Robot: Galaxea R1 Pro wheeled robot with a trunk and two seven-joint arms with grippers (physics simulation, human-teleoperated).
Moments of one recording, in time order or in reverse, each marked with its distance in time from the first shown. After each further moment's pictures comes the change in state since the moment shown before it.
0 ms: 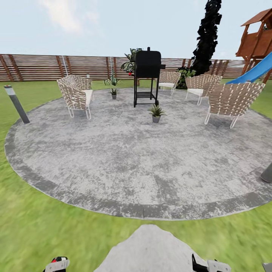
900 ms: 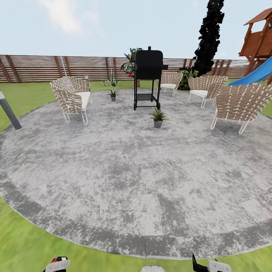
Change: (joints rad) left arm 0.000 -0.001 0.000 0.000 0.000 0.000 0.000; right arm 0.000 -0.004 0.003 0.001 0.002 0.000 0.000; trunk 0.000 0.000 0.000
